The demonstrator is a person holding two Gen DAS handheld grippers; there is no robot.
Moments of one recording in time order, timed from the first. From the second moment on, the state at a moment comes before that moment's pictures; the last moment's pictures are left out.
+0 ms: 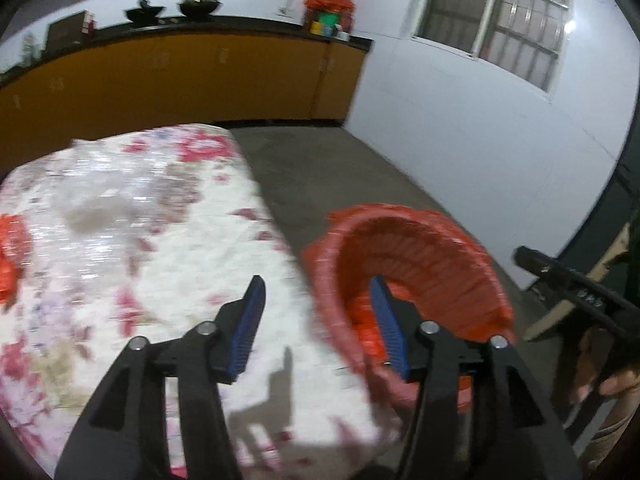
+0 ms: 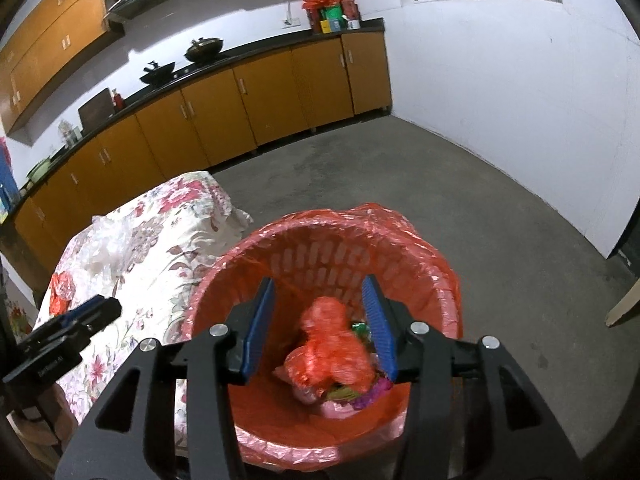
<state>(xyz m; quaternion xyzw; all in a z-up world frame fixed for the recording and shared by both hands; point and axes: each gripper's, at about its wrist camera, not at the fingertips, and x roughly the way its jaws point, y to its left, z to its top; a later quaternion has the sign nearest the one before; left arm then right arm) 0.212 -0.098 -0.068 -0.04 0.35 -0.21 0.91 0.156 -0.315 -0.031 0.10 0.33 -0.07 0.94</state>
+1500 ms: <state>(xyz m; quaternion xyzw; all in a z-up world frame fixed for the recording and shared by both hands) 0.297 0.199 -0.124 -0.14 0.41 0.03 0.90 0.329 -0.020 -0.048 0.00 0.36 0.18 0.92</state>
